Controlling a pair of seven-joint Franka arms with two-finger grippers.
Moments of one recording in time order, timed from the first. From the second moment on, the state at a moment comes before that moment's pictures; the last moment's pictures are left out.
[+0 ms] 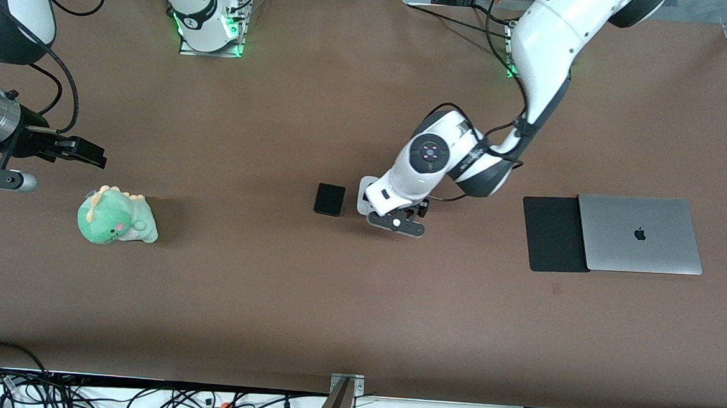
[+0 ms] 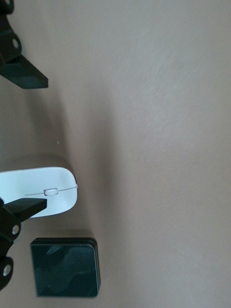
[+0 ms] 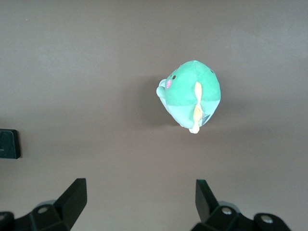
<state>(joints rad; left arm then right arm) -0.38 0.77 -0.36 -1.52 0.19 2.29 -0.61 0.07 0.21 -0.06 -1.52 0.01 1.64 0.08</state>
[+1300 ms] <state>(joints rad) -0.46 0.86 -0.35 -1.54 0.26 2.42 -0.74 0.11 0.23 -0.06 -1.54 0.01 1.64 0.11</state>
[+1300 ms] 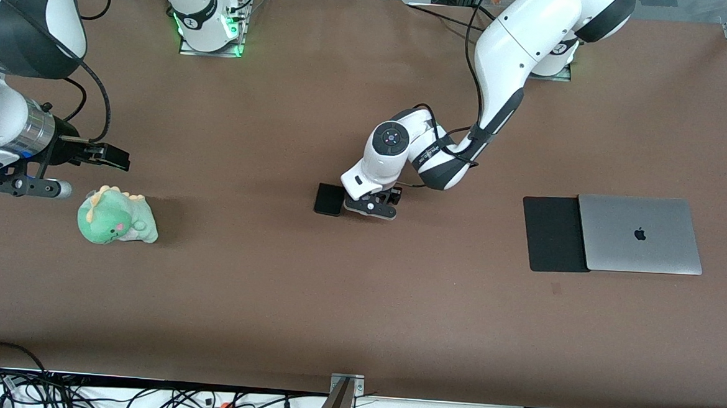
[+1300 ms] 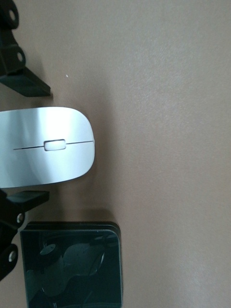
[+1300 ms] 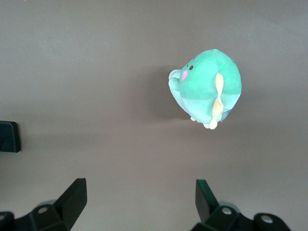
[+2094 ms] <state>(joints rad) -0.40 0.74 -0.35 -1.50 0.26 2.17 -0.75 0.20 0.25 -0.05 -1.55 0.01 1.66 0.25</state>
